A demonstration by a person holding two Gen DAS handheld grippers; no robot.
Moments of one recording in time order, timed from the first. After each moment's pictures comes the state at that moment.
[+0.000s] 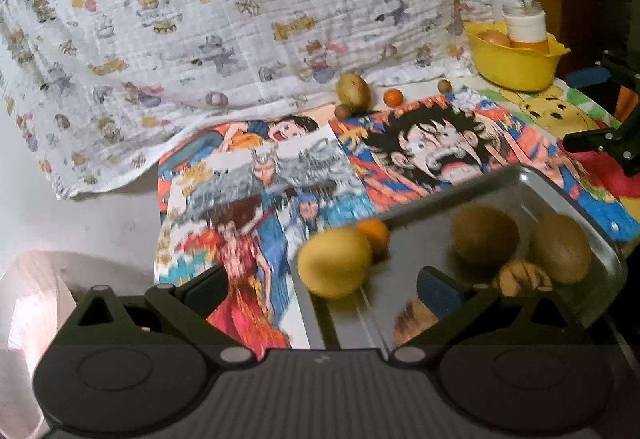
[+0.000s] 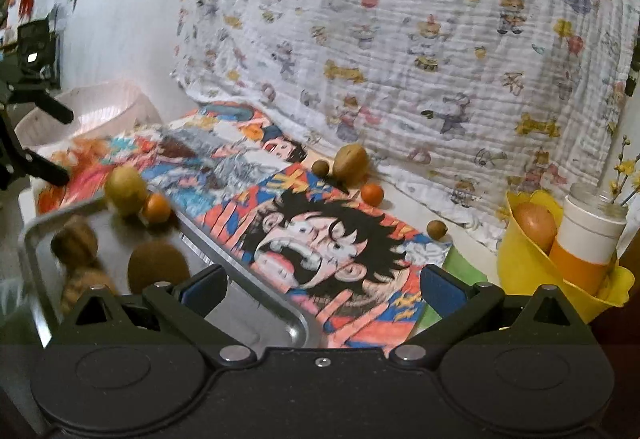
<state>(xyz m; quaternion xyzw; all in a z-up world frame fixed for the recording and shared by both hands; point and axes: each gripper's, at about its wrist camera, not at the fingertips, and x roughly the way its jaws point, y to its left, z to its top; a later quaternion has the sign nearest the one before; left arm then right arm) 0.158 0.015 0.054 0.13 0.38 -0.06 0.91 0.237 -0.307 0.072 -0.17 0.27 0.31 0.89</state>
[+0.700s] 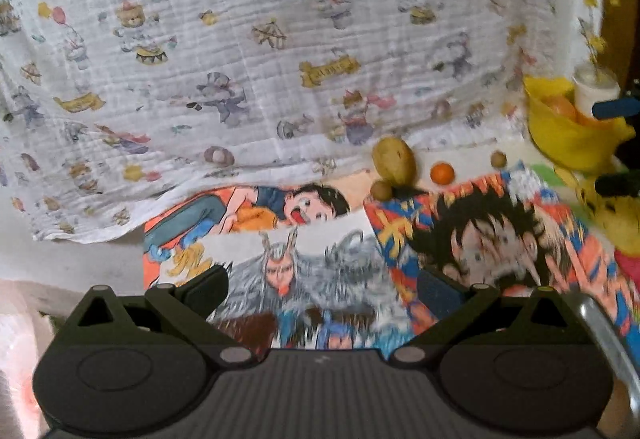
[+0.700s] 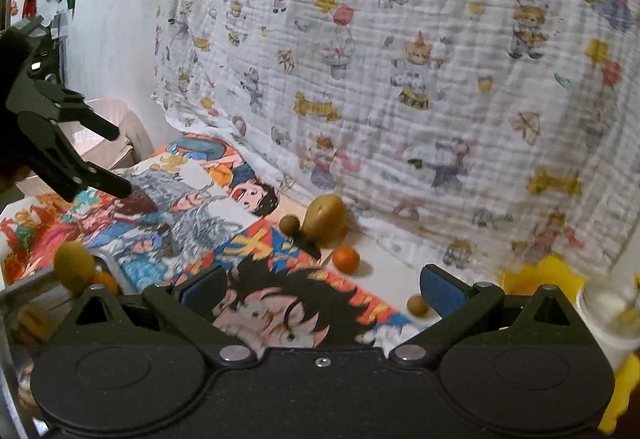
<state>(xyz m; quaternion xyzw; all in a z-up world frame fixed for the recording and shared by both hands) 0.309 0.024 0.071 0.08 0.37 -0.06 0.92 0.358 -0.277 0.108 -0.17 0.29 0.34 0.88</state>
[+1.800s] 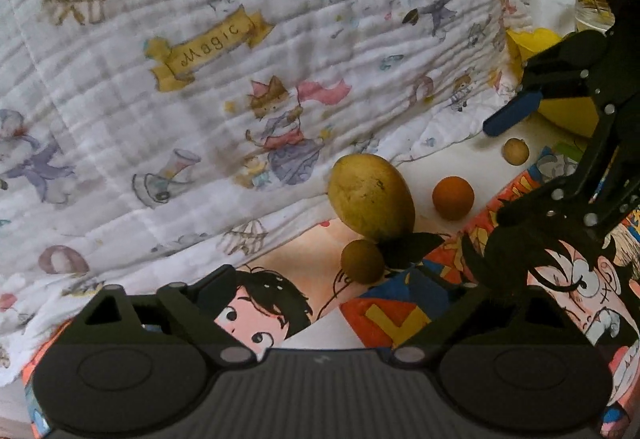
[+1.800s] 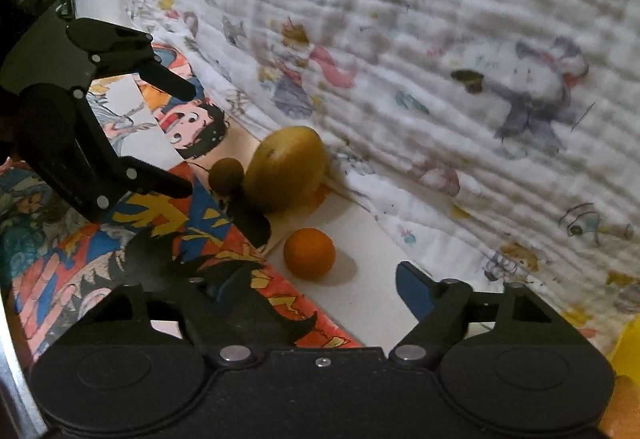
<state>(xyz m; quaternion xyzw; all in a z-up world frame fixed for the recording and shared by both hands) 0.457 -0.015 -0.025 0.16 0.34 -0.18 0.91 0.494 -0.216 -0.005 -0.24 0.37 0.35 0.83</state>
